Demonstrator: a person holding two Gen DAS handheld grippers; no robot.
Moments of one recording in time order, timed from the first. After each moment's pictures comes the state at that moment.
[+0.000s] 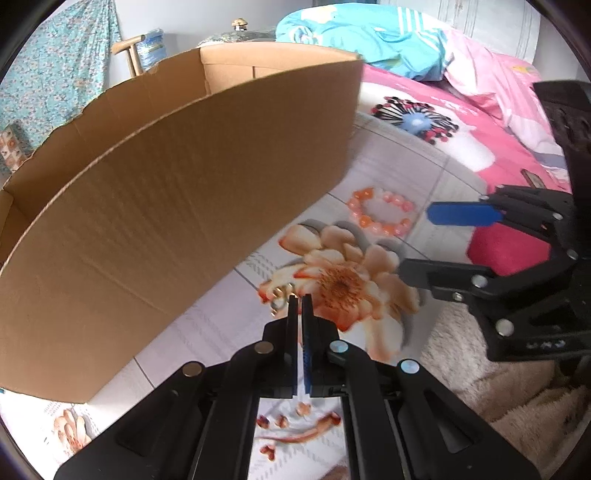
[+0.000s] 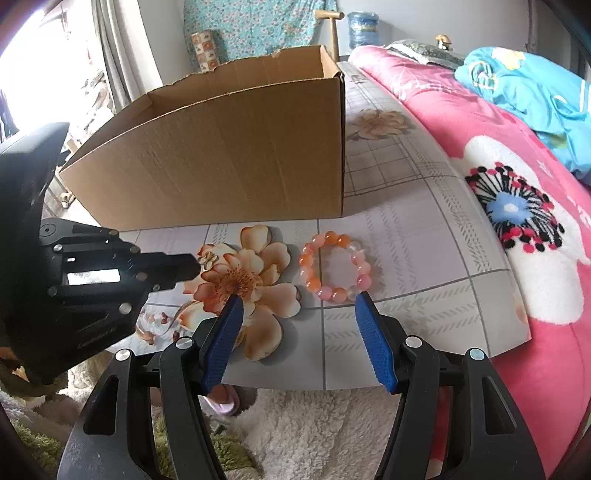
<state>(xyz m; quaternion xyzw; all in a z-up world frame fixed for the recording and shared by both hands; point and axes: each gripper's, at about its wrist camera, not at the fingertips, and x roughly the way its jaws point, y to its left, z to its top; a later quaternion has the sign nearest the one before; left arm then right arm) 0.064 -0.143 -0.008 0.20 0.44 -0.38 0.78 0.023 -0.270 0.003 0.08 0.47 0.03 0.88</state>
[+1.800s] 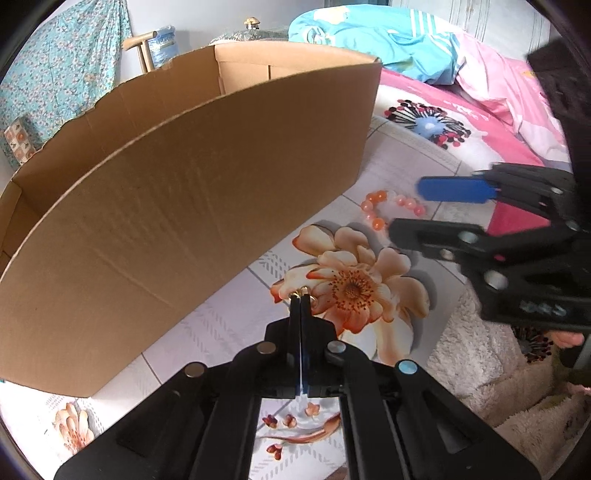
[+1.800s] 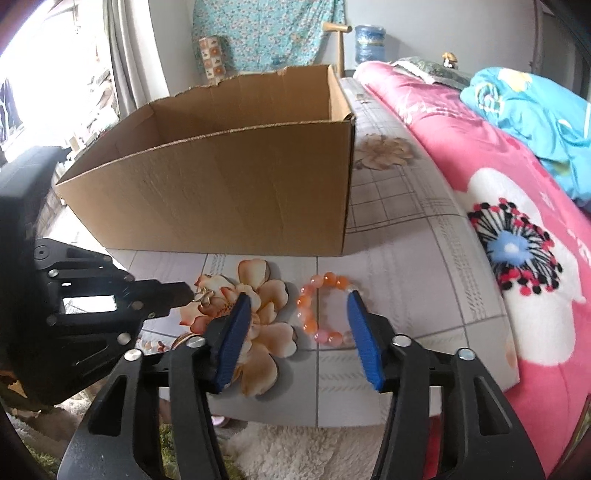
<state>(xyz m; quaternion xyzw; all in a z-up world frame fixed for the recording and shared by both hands) 0.069 -0.137 -0.007 0.20 0.45 -0.36 0.79 0.042 -0.265 0.010 0.06 0.45 0.03 0.89</state>
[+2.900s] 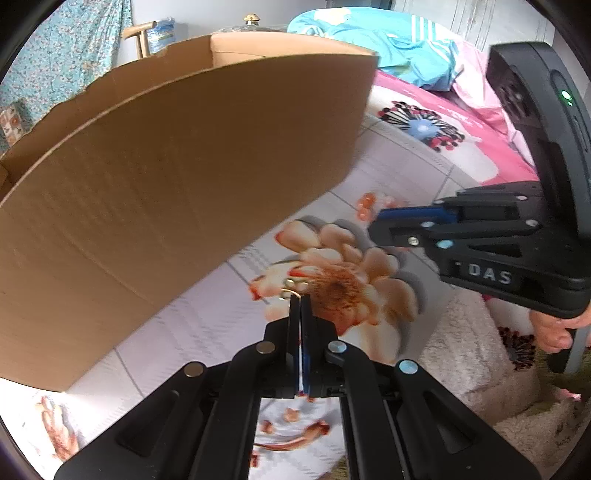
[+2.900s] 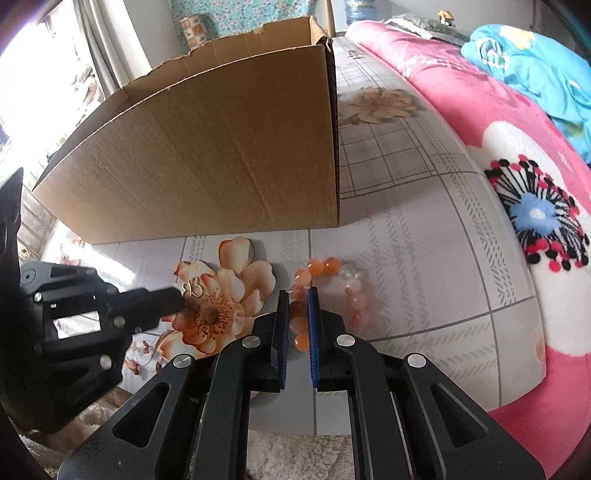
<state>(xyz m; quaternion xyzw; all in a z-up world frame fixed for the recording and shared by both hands) 0.065 -0.141 -0.015 0.16 0.46 -0.38 0.78 0.055 -0.283 -0.013 0.10 0.51 0.03 0.85</state>
